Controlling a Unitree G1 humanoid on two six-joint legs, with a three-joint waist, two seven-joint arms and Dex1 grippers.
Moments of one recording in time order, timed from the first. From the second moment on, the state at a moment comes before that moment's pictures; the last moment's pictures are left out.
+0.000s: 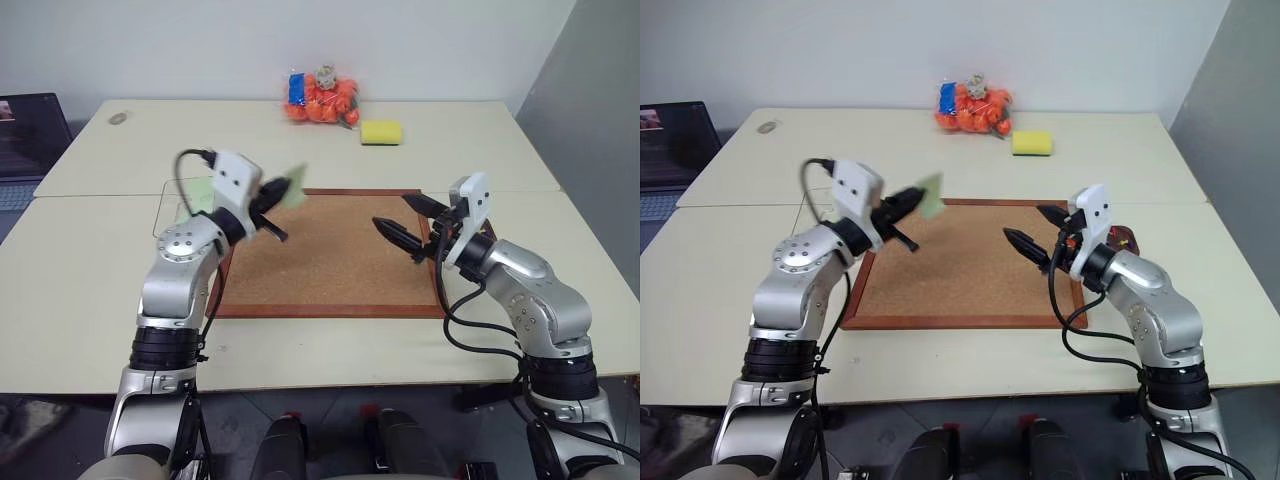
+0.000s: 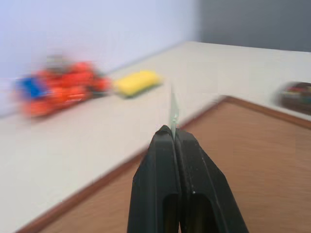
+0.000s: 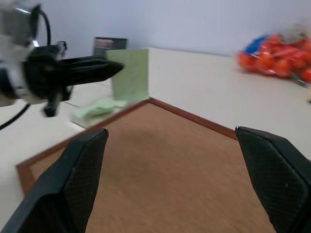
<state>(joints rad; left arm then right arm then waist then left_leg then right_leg) -0.57 0.42 0.13 0.03 -0.12 0.33 -0.40 -0.48 -0.34 -0.01 -0.26 0.52 0.61 0.61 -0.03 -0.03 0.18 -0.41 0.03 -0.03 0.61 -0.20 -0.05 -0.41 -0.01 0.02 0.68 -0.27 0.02</state>
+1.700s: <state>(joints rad) -0.53 0.39 0.24 0.16 -0.05 0.43 -0.05 -0.53 -0.31 0.04 -0.23 0.53 0.63 0.63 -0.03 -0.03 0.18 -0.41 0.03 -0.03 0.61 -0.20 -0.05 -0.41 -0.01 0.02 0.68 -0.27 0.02</state>
